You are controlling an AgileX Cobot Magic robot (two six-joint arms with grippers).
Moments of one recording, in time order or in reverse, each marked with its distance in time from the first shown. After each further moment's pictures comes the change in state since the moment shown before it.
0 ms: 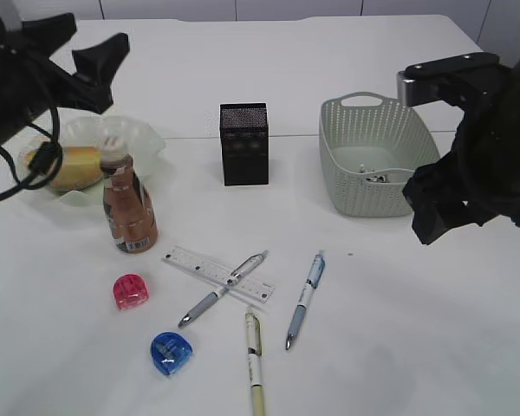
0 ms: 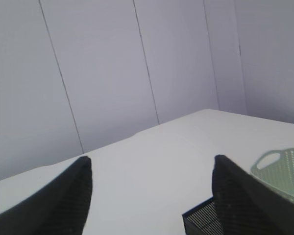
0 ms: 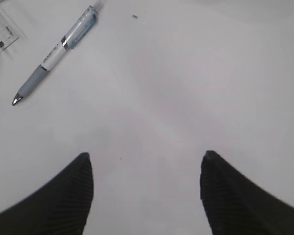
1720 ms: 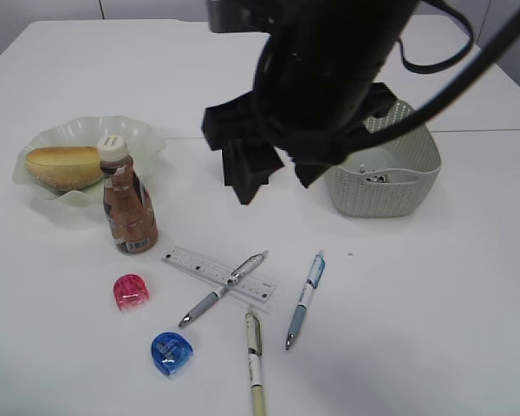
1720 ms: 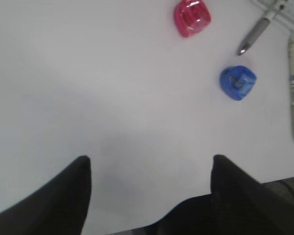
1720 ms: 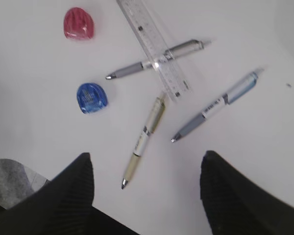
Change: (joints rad) left arm 0.085 -0.649 0.009 -0.514 2.081 -0.035; right arm 0.310 0.220 -0.466 0.128 0.199 0.133
